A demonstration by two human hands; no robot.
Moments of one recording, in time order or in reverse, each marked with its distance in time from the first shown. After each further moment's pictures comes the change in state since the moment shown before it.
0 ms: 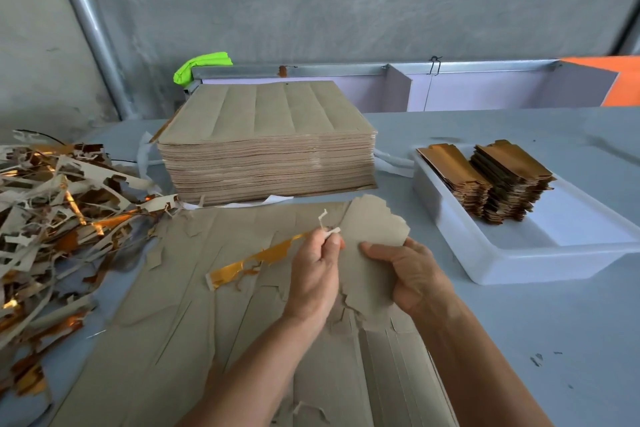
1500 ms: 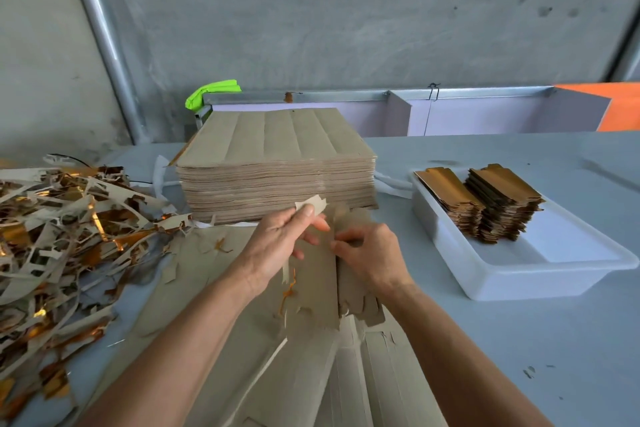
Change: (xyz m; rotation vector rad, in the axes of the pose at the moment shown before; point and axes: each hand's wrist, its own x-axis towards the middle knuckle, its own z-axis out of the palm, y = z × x) left_hand 0.027 0.067 -0.076 0.023 -0.337 0.082; right_hand -0.021 -0.019 0.048 -0.969 -0.014 -0.580
